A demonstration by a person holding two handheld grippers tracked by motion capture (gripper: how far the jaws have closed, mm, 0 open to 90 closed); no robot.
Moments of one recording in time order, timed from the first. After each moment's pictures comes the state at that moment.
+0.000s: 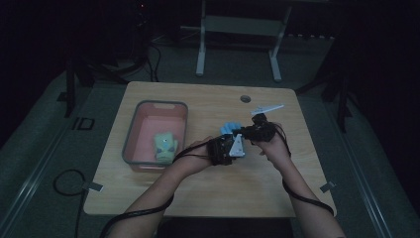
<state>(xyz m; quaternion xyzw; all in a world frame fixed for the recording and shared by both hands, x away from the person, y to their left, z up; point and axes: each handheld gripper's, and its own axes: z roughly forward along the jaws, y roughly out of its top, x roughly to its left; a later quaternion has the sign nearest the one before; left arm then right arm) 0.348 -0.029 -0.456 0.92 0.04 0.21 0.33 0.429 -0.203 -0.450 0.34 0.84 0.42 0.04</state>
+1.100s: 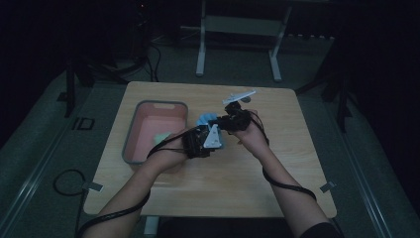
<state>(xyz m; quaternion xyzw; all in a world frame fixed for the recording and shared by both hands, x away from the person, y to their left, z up) 0.346 0.037 -0.429 0.92 0.07 0.24 0.31 0.438 -0.123 -0.419 0.29 0.86 0.41 0.06</state>
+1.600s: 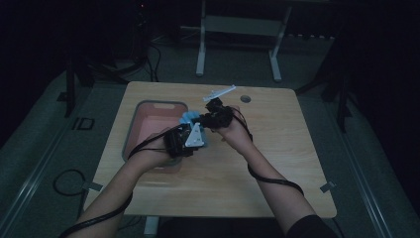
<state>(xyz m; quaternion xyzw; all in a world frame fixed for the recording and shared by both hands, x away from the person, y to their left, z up) 0.338 0.081 -0.423 0.92 0.09 0.24 0.29 0.439 -0.071 -0.413 0.27 0.87 0.41 0.05</state>
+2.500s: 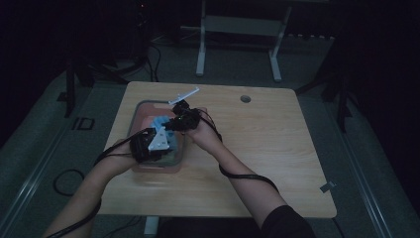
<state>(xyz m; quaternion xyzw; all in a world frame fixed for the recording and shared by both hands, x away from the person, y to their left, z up) 0.328 0.162 -0.445 0.92 0.12 0.24 0.28 0.439 0.017 -0.434 0.24 0.88 0.40 0.01</state>
